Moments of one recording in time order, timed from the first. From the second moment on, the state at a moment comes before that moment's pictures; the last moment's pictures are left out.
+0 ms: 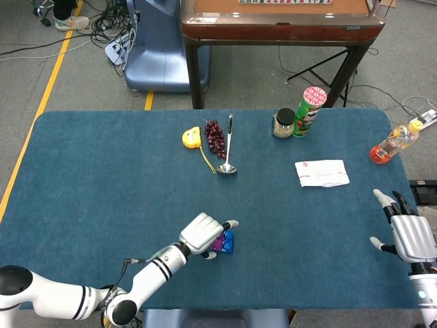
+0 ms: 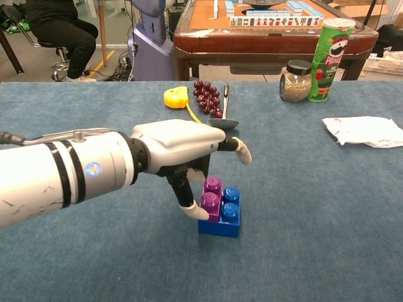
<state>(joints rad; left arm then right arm) -0.94 -1.67 -0.15 -1.75 0.96 0.92 0.69 0.12 -1.07 0.06 -1.63 -1.41 1.36 -0.08</state>
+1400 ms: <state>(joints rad) -1.04 -1.72 -0.11 -1.68 0.80 0.96 0.77 0.12 -1.09 0.05 -1.60 -1.41 1.35 -0.06</state>
